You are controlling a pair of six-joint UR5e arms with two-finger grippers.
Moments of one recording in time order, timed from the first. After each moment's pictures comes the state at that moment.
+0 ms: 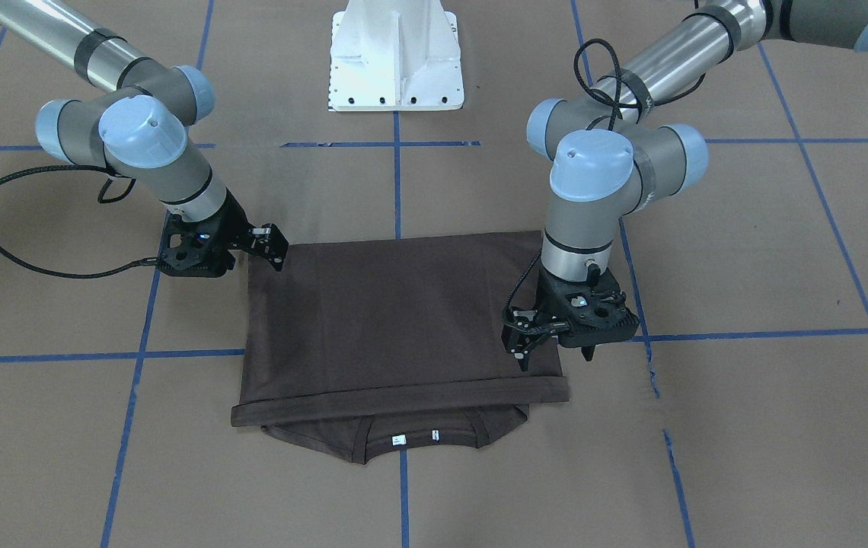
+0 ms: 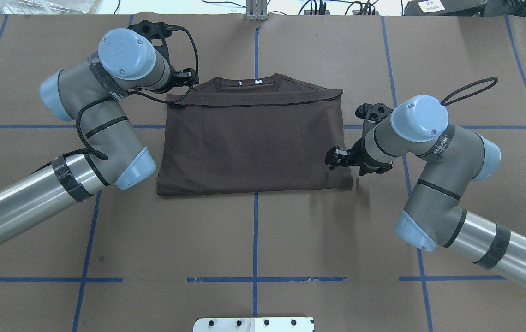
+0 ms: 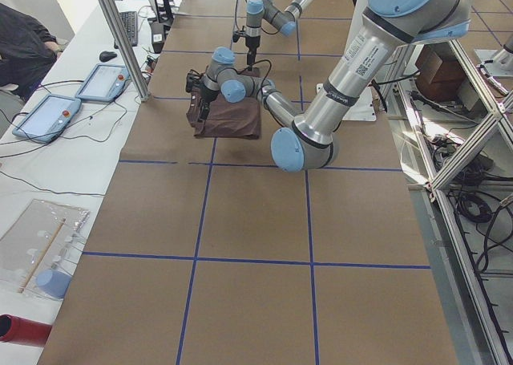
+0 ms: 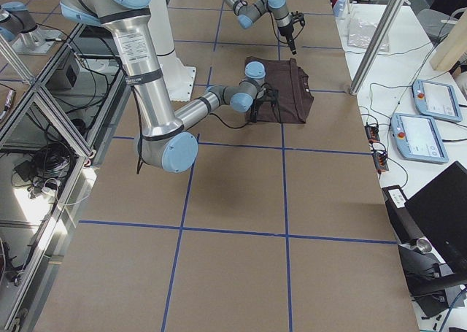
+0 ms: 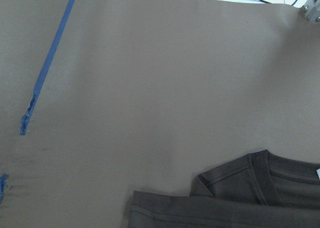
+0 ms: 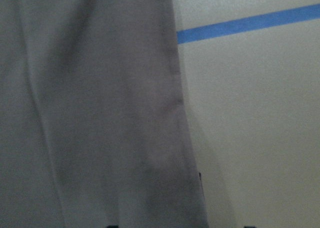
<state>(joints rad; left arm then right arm) -0.75 -2.27 -1.42 -1.89 -1.66 -1.18 0.64 -1.20 1.64 -1.16 2.00 1.31</state>
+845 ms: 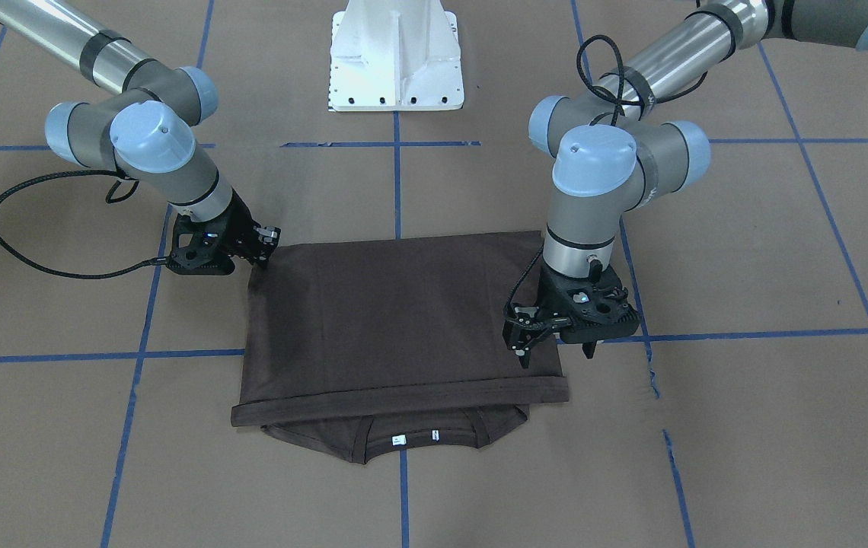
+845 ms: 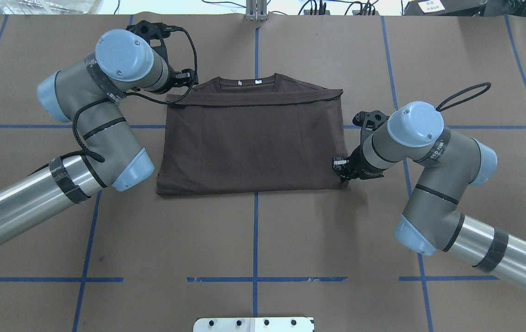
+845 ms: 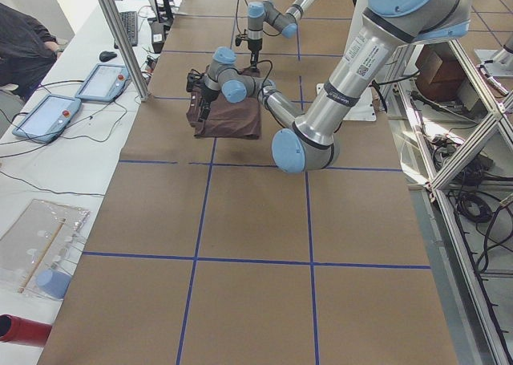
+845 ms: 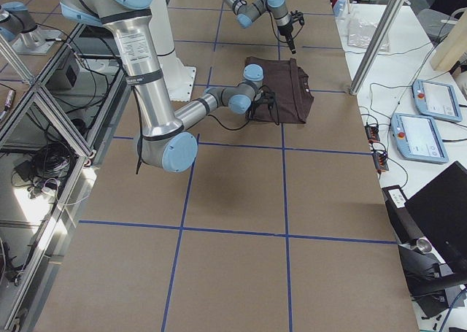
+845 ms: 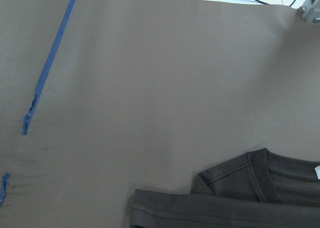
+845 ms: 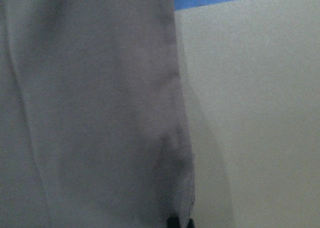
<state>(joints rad) -0.75 -2.26 -1.43 -1.89 -1.66 -1.18 0.63 -1.21 1.64 -1.16 2.03 1.28</state>
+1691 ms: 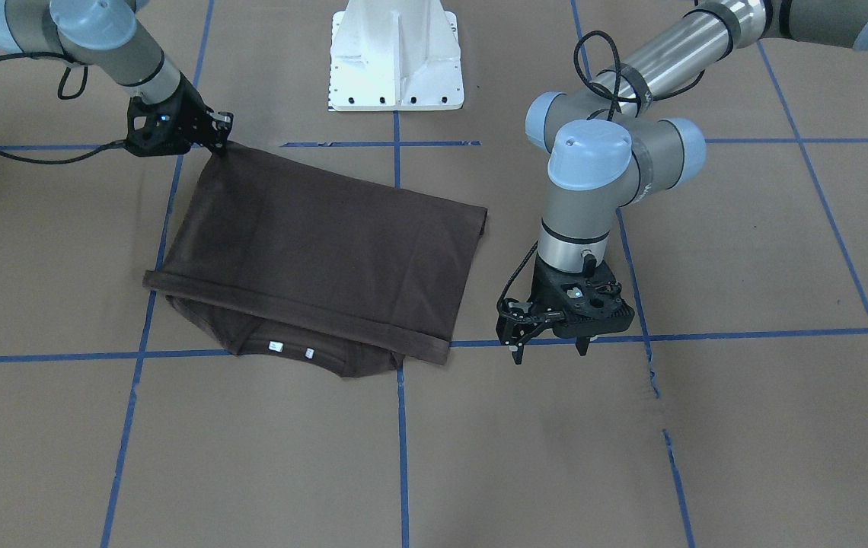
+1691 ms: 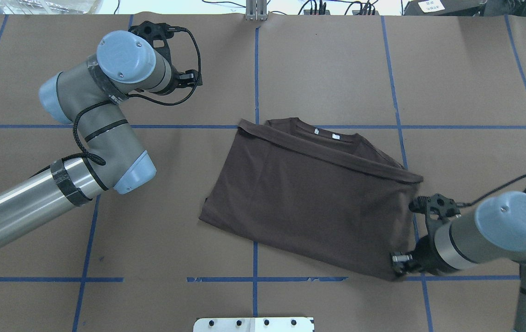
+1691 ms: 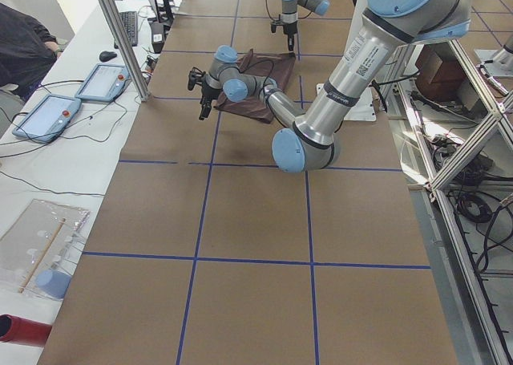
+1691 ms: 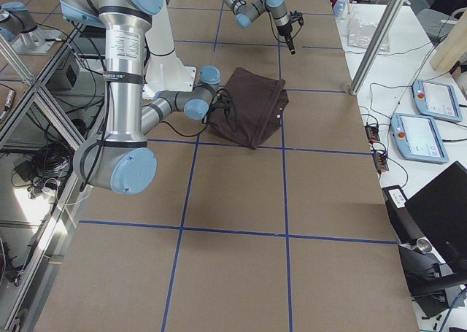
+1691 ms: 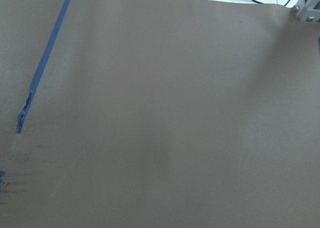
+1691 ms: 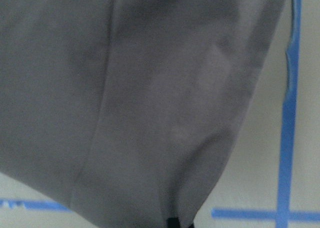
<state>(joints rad) -0.74 -2.26 -1.45 -1.90 -1.66 -1.18 0.36 -1.72 2.15 -1.16 2.02 1.38</state>
